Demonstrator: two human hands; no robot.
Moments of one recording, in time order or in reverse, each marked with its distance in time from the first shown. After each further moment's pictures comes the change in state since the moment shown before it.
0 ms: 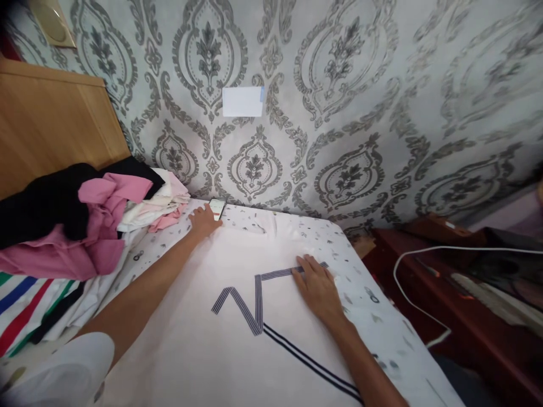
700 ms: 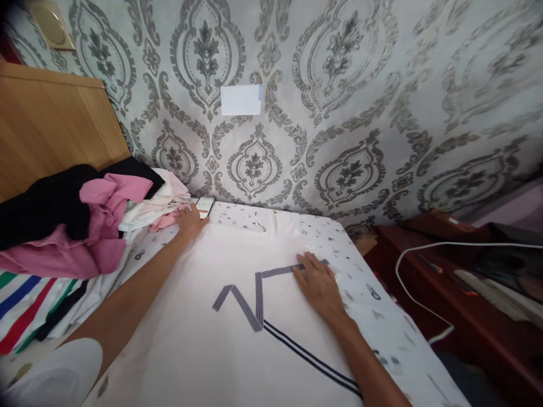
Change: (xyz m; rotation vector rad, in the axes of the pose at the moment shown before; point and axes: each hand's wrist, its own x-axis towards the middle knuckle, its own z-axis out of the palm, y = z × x) left_hand 0.002 -0.041 -0.008 0.003 0.072 -0.072; right_hand 0.003 0.002 0.001 0.032 -0.013 0.015
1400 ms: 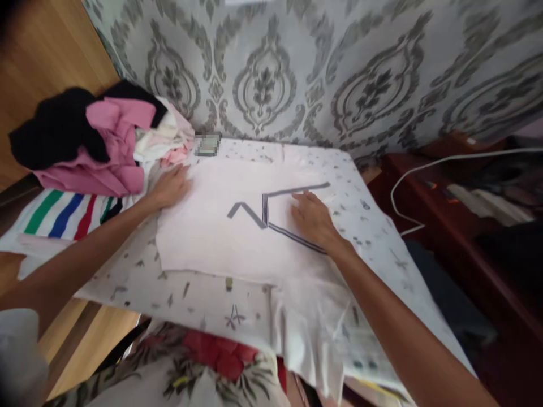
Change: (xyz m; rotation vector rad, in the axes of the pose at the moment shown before) left_hand -0.122 -0.114 -0.059 0.041 -0.233 0.452; right_hand -0.057 -0.068 -0.062 0.079 -0.235 -0.036
